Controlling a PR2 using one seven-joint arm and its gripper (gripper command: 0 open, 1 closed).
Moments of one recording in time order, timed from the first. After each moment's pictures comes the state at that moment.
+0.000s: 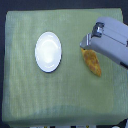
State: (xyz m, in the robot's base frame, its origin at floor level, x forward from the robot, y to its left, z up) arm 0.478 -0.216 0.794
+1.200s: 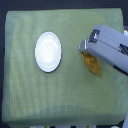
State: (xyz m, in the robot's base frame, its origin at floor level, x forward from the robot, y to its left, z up) arm 0.486 -0.219 0.706
